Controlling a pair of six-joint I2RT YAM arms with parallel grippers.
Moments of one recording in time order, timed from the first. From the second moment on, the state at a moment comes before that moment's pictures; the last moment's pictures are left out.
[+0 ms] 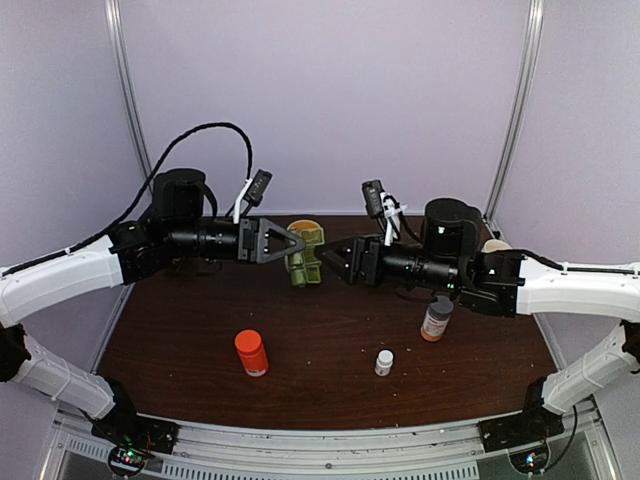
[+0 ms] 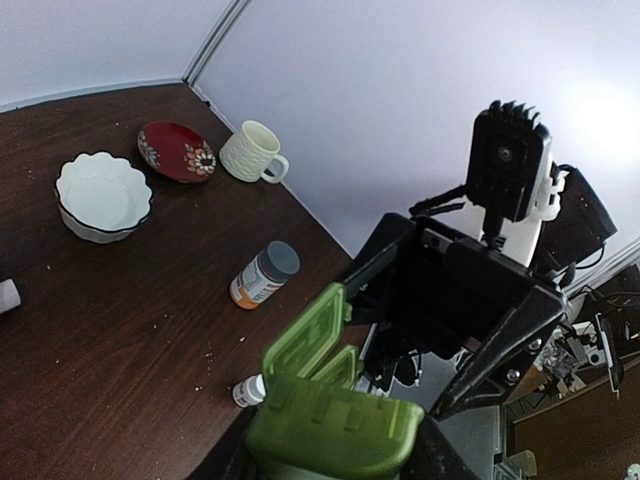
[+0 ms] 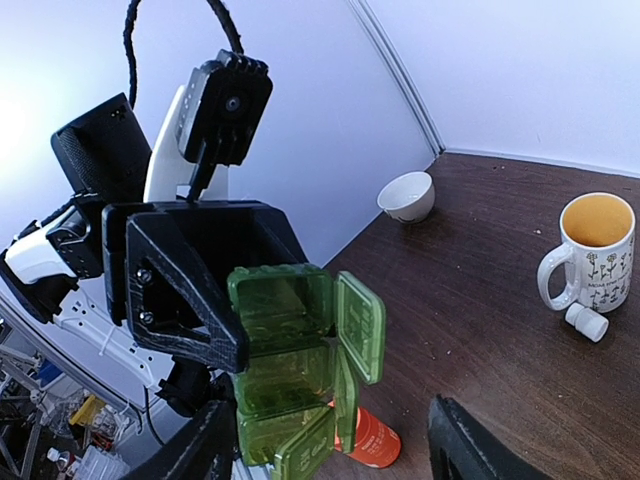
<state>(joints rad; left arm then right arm) -0.78 1.29 1.09 -0.07 0.57 -0.58 1.02 1.33 1.00 0.22 -0.10 0.55</state>
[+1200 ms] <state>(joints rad) -0.78 1.29 1.01 0.31 0.64 -0.82 1.04 1.31 0.86 0.54 -0.04 0.53</state>
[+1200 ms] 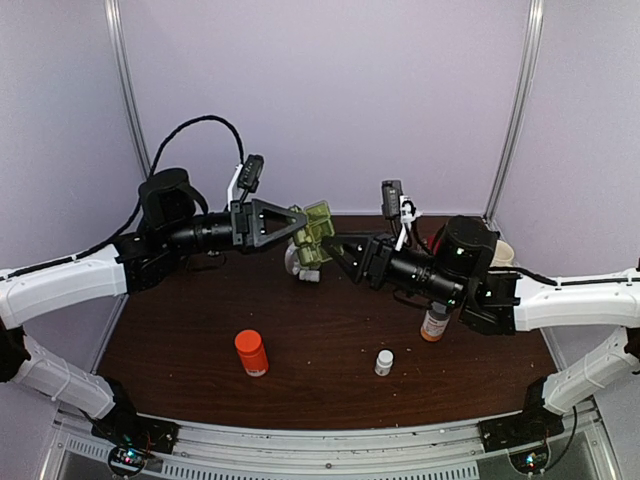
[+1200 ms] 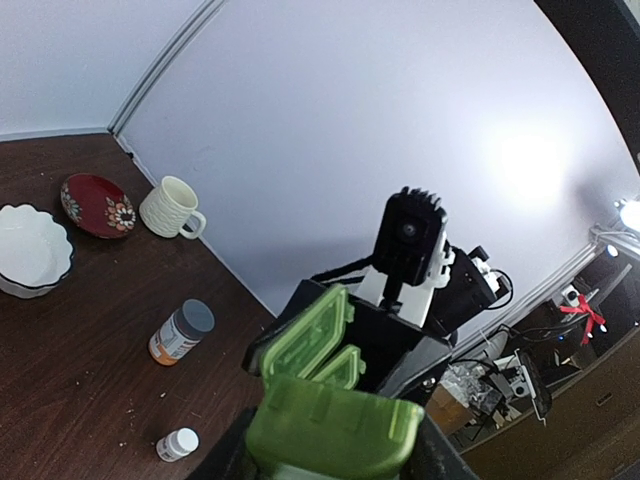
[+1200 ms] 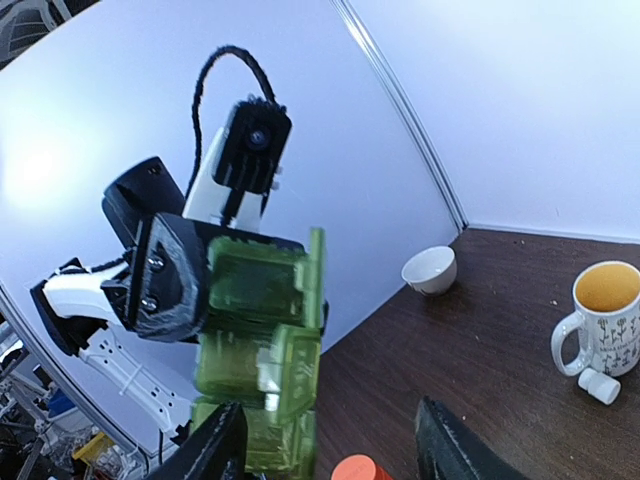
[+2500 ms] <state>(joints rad) -0.78 1.27 1.00 0.48 0.60 -0.94 1.08 1.46 1.05 0.74 0.19 0.58</state>
